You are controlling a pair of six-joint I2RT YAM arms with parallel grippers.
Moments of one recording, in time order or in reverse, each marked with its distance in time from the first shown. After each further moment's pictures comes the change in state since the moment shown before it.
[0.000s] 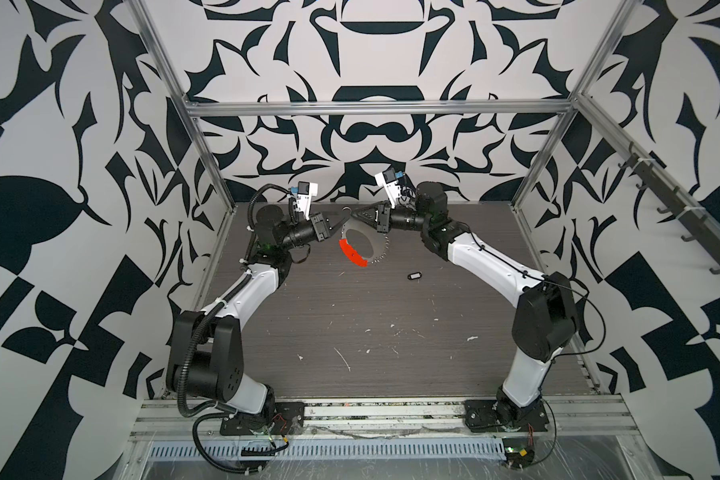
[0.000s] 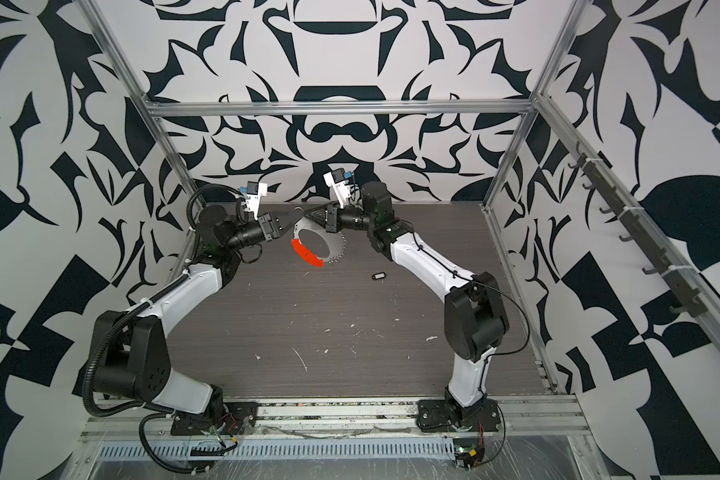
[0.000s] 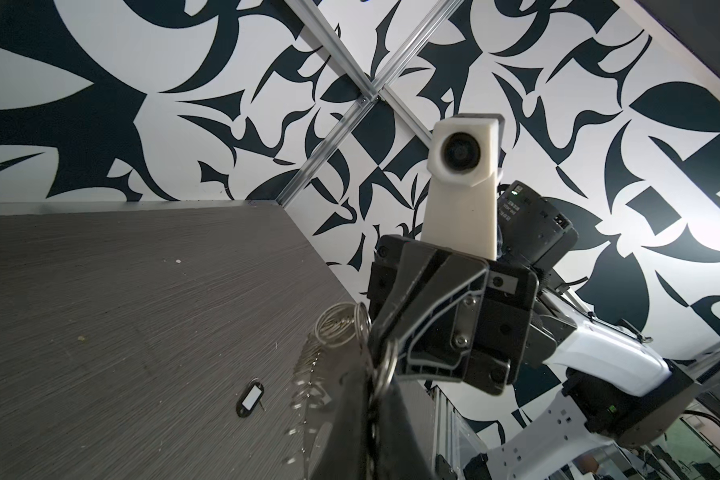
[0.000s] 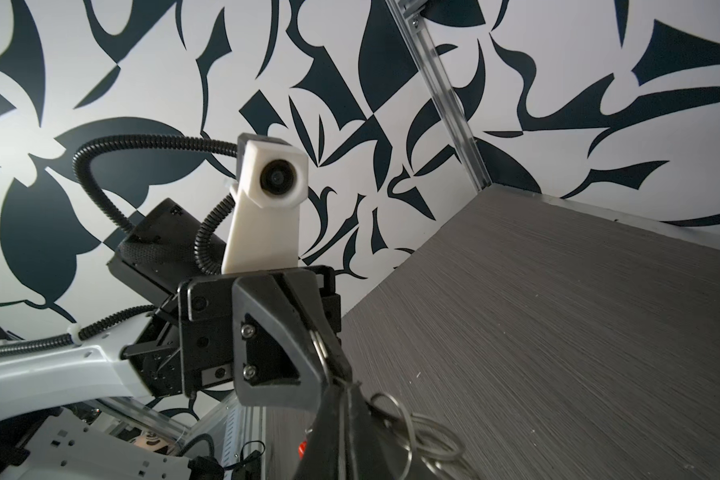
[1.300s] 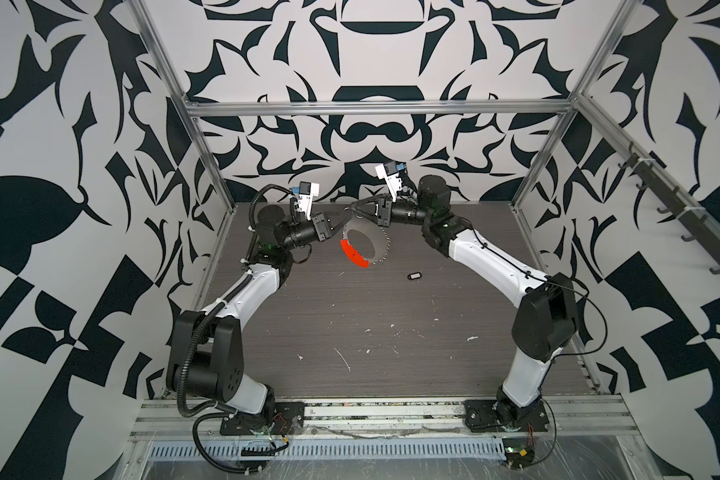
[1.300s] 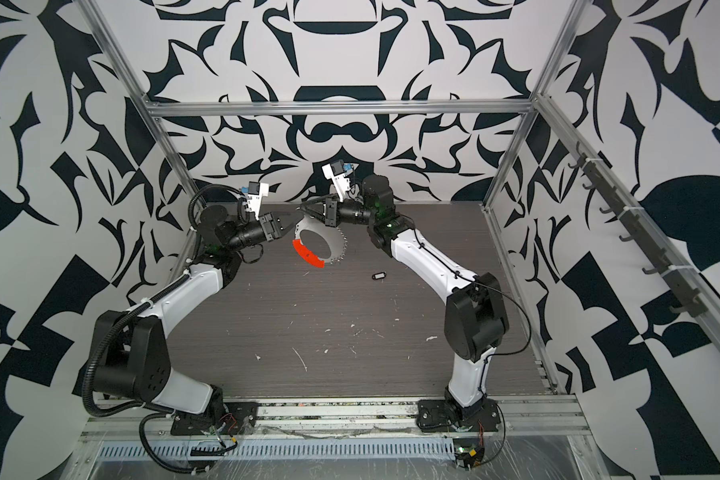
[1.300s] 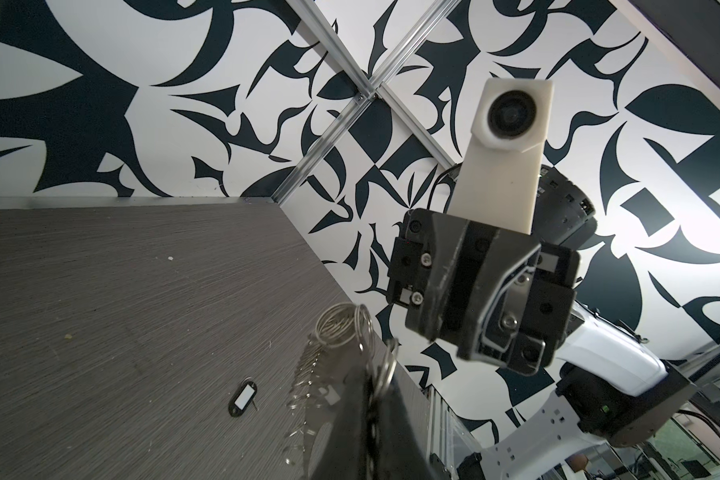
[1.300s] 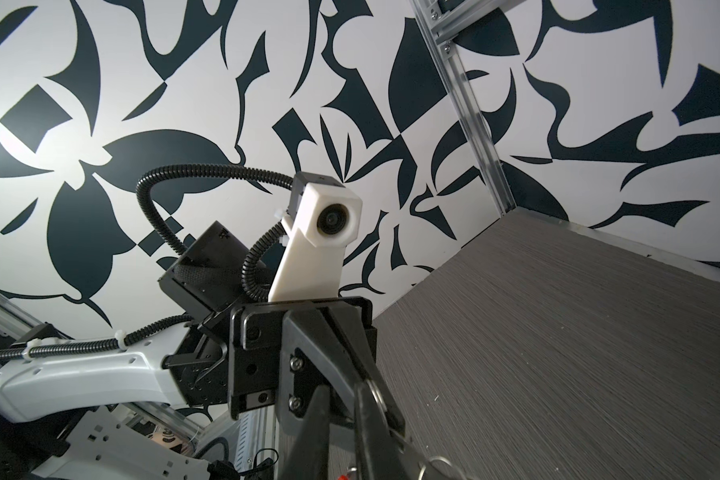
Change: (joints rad) left arm -0.006 0.000 0.000 -0.002 0.001 -0.011; right arm 0.002 0.005 0.057 0.020 -0.036 0.018
